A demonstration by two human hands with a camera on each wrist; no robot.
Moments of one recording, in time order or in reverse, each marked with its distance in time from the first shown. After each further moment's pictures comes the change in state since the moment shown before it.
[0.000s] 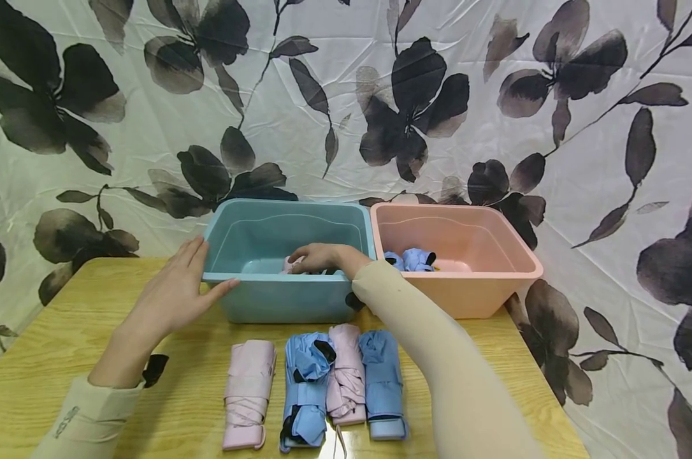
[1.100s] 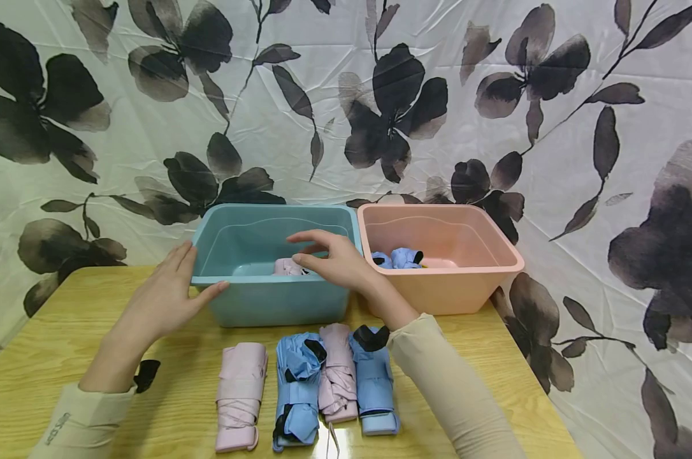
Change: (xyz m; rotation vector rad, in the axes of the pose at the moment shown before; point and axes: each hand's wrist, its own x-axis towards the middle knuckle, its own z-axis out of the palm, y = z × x) left_hand 0.000 -0.001 0.004 -0.006 0.015 0.028; right_hand -0.114 -0.002 0.030 0.151 0.599 -0.443
